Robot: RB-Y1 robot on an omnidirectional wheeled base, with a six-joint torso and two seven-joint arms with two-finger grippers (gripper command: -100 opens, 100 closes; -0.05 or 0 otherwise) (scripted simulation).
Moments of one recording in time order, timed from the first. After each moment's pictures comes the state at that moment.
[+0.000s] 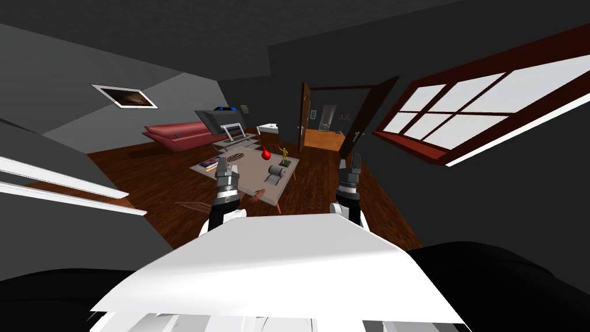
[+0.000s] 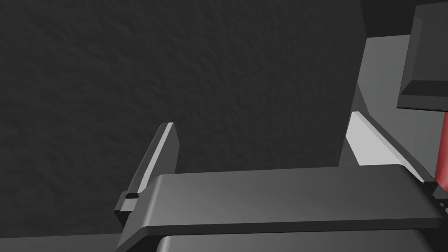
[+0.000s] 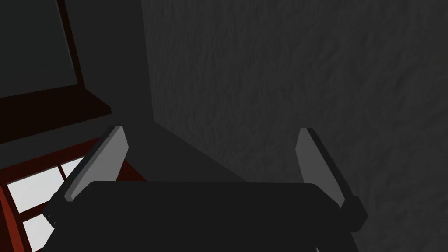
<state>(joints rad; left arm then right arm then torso) 0.53 -0.03 0.07 -2.26 -0.04 -0.40 -0.11 0.48 0.02 -0.05 -2.23 0.01 -0.57 0.12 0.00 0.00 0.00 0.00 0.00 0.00</state>
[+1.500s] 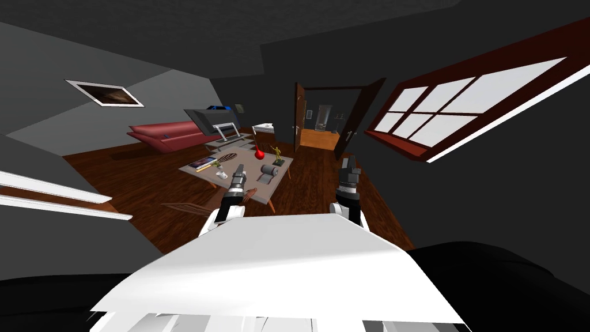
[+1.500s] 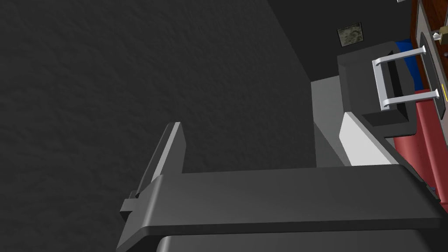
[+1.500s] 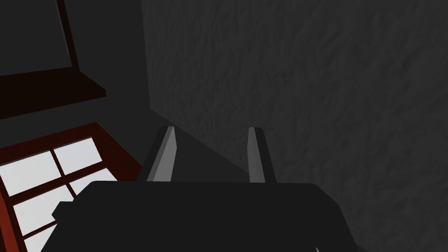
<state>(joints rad) 0.37 0.19 0.11 -1.93 -0.02 -0.30 -0.13 0.48 0.02 -0.05 -2.23 0.01 -0.57 0.12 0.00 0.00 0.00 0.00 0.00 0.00</state>
